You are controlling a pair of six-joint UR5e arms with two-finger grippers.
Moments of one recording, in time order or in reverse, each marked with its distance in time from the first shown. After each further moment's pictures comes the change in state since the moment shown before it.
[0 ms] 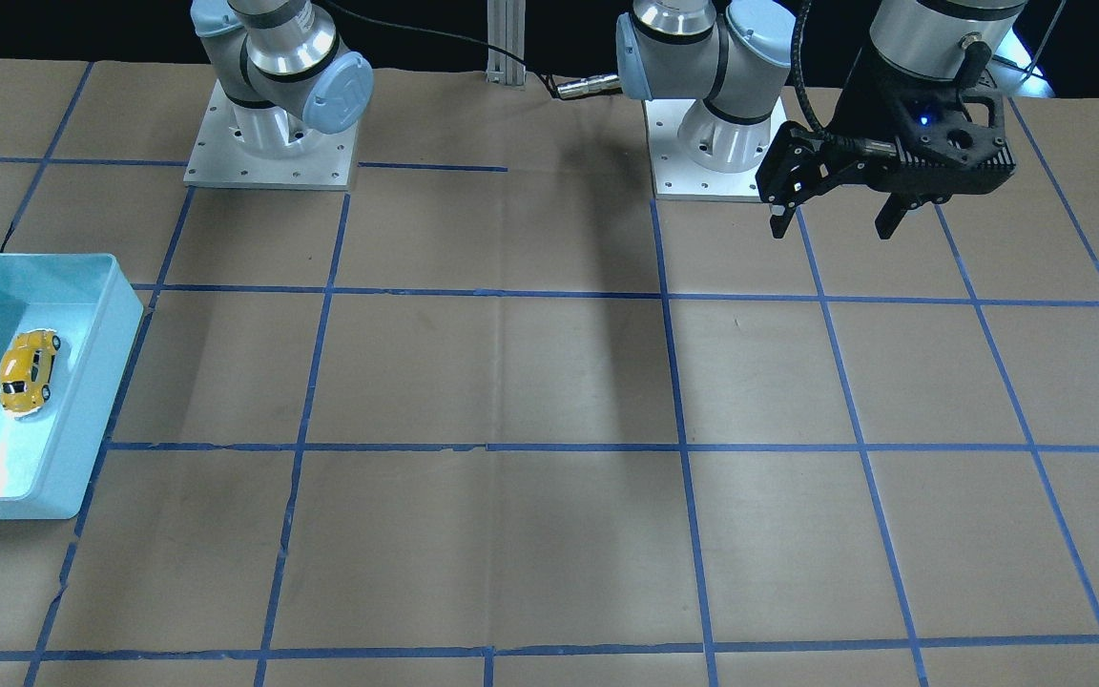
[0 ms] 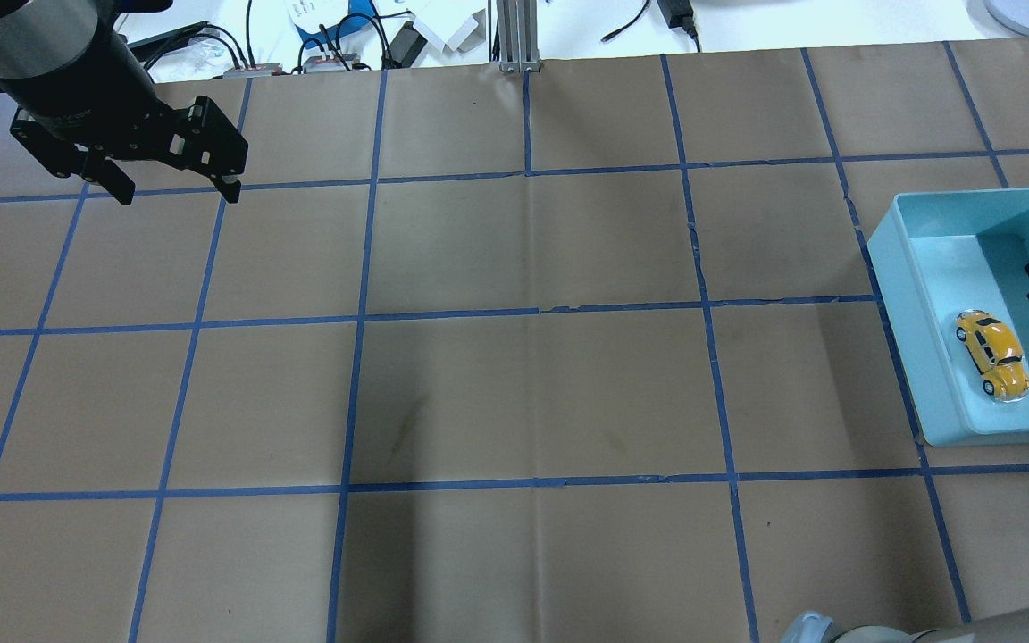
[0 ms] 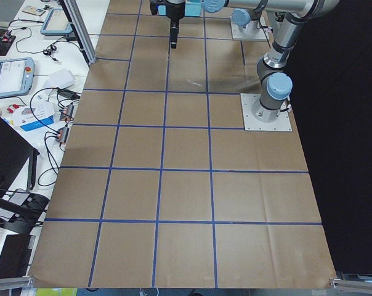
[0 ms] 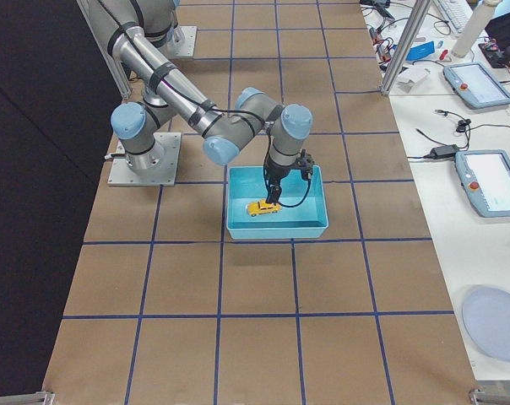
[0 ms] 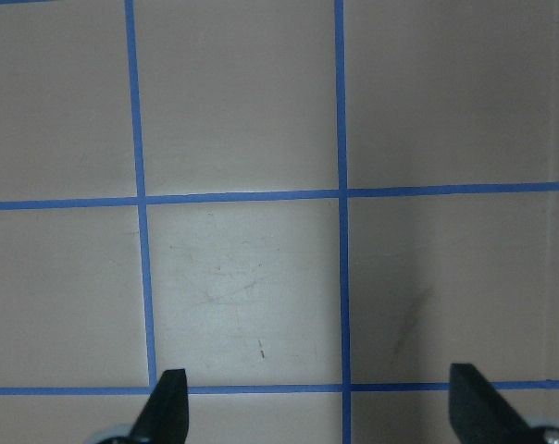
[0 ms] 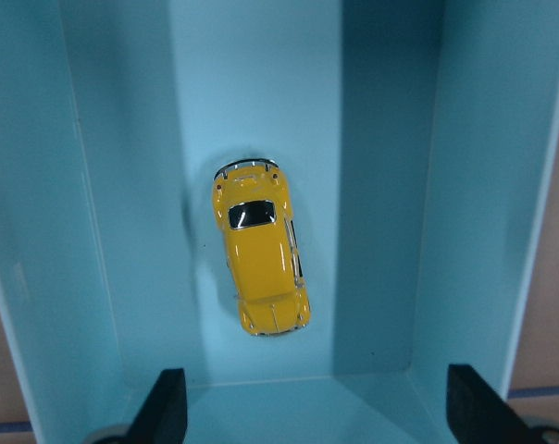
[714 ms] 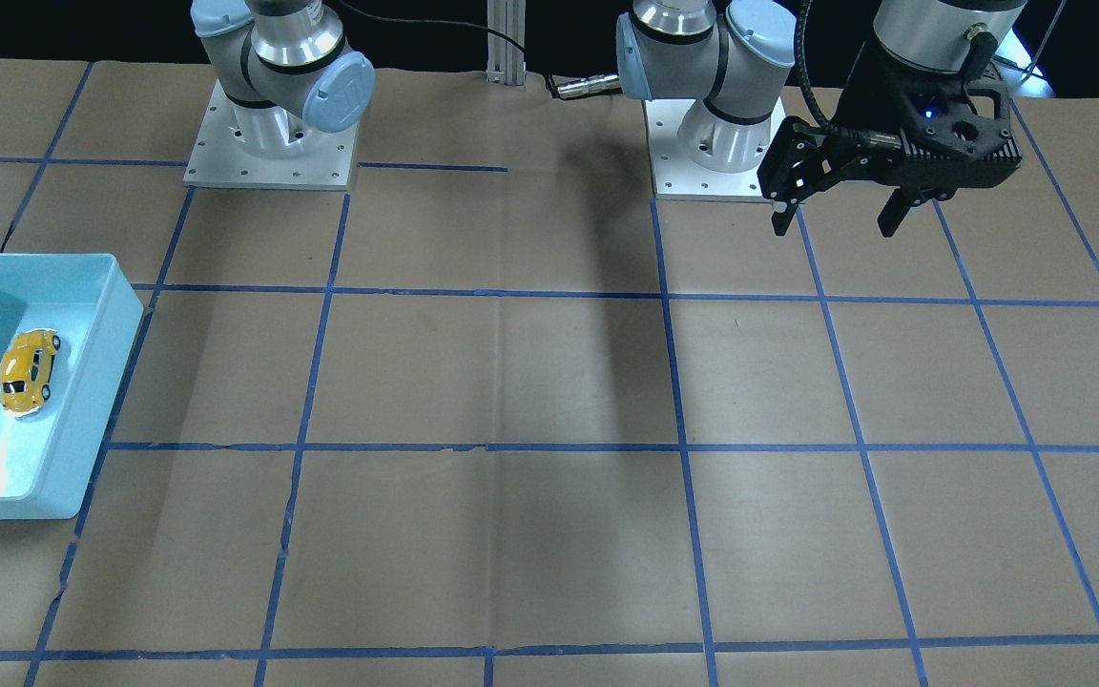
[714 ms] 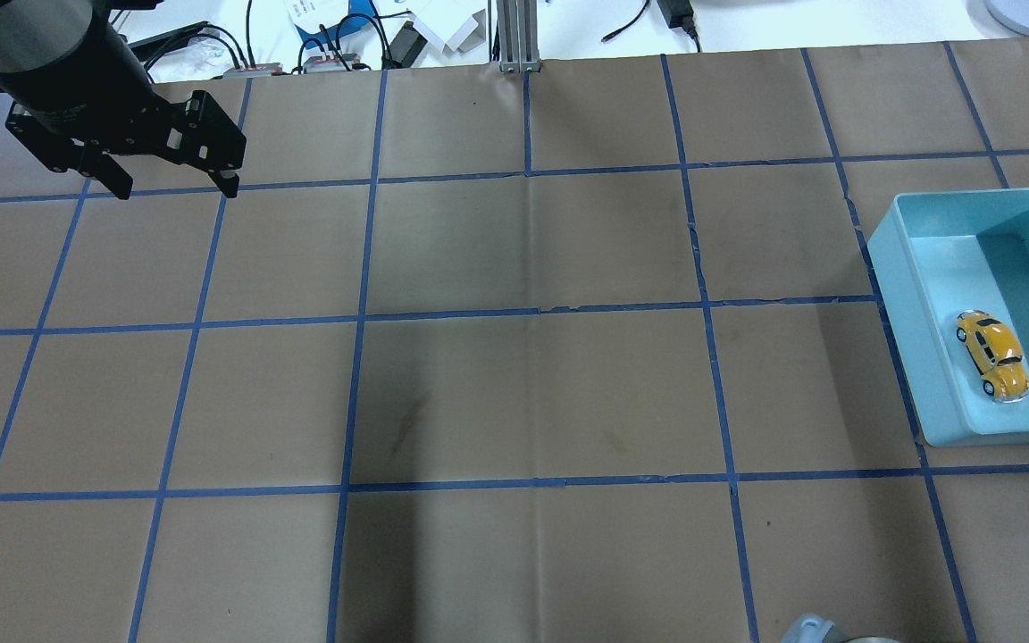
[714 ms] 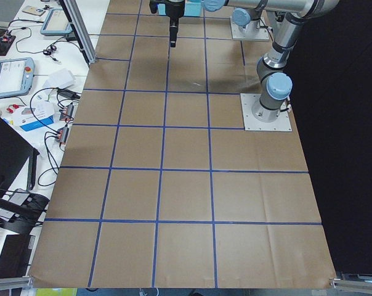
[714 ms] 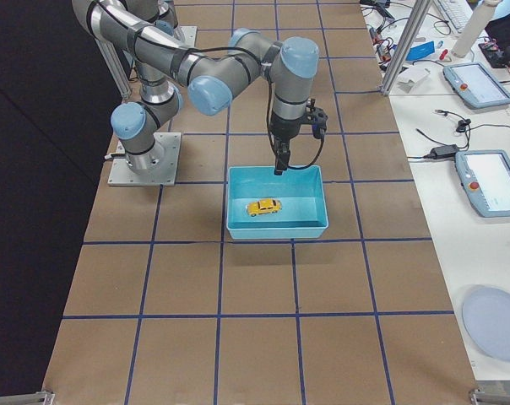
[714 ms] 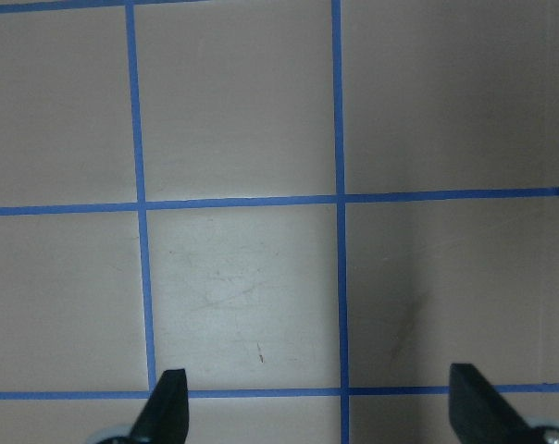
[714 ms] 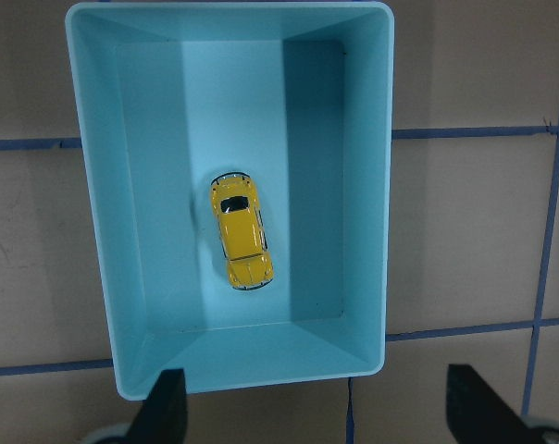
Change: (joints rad) left arm 0.002 0.003 0.008 -0.001 -0.004 0.001; right arm 0.011 -0.112 -0.264 0.280 0.009 0.009
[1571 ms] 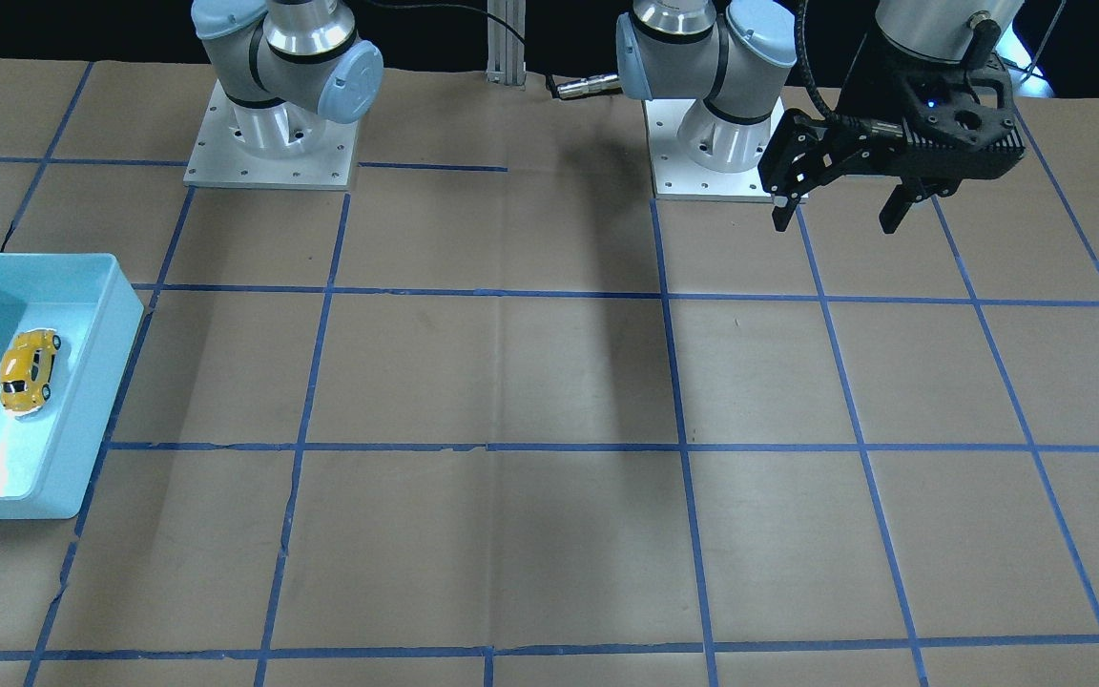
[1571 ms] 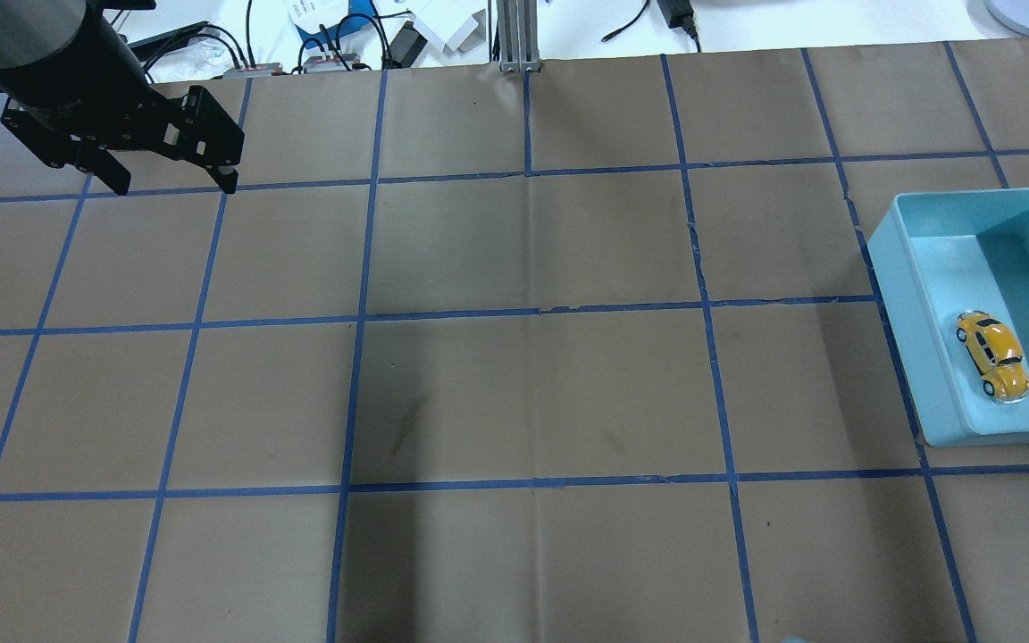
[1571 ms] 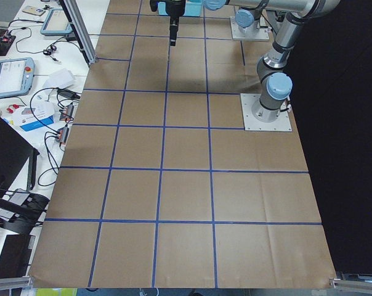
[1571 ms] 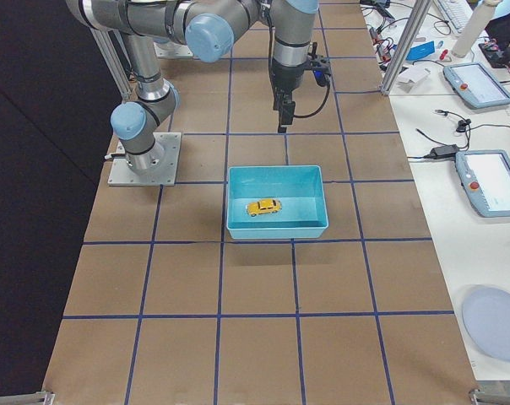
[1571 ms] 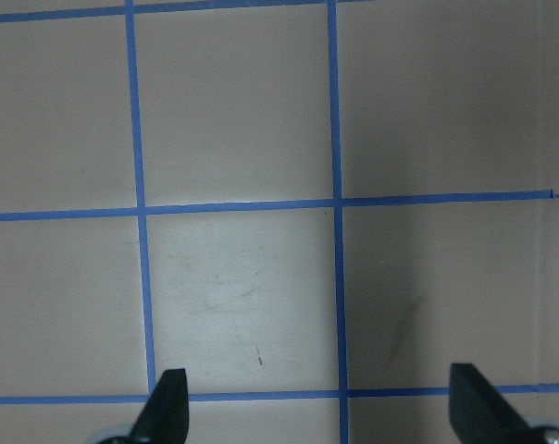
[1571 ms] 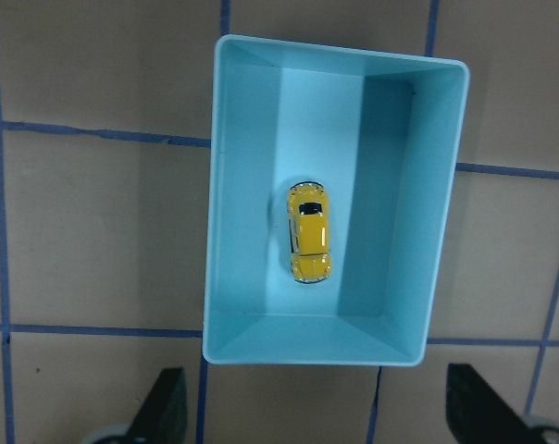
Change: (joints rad) left arm 0.000 0.005 0.003 0.006 -0.006 0.013; right arm 0.176 -0.047 -0.101 0.141 0.024 0.029
